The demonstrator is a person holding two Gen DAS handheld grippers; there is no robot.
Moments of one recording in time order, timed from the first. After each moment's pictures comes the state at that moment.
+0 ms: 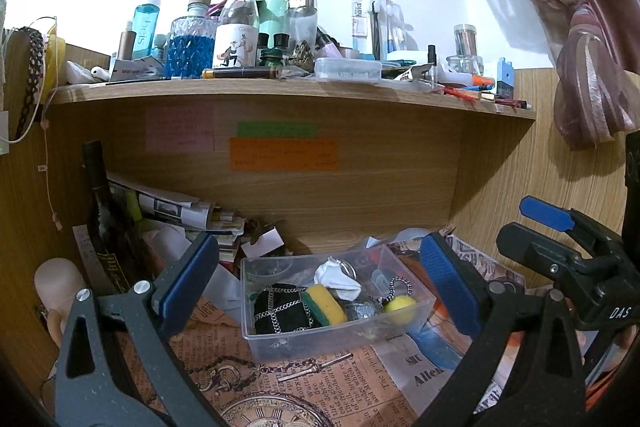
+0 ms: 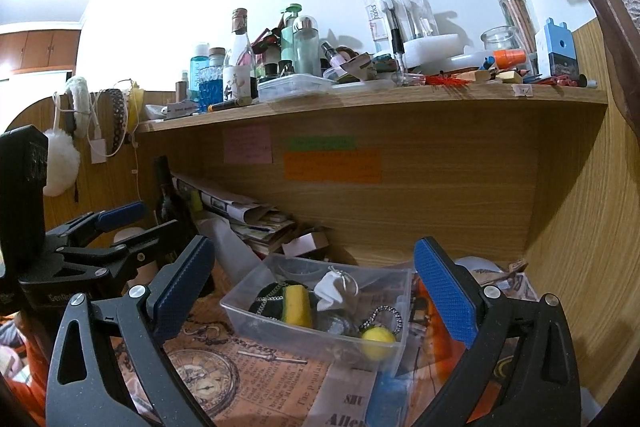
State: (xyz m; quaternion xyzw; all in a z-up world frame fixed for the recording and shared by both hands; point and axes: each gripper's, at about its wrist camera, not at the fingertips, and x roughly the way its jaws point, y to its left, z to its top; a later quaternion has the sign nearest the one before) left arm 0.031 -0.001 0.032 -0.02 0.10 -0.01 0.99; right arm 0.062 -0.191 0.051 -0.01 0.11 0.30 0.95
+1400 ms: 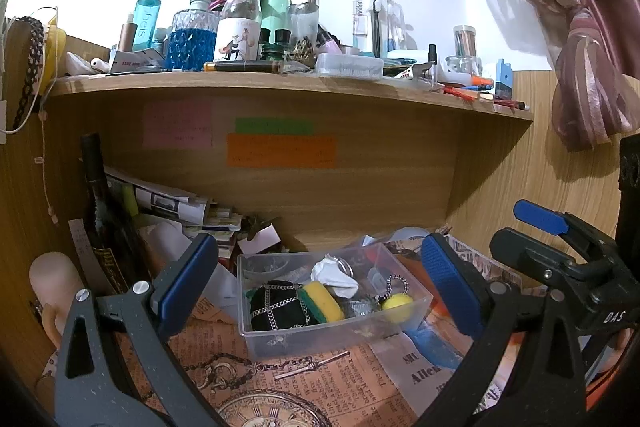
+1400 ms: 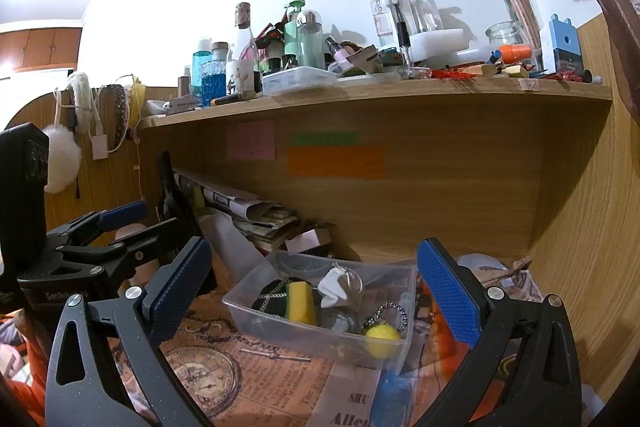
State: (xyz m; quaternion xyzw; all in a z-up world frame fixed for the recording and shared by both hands) left arm 0.030 0.001 0.027 -0.03 0.10 -0.01 0.99; right arm 0.064 -0.188 0.047 -0.01 0.12 0.30 0.95
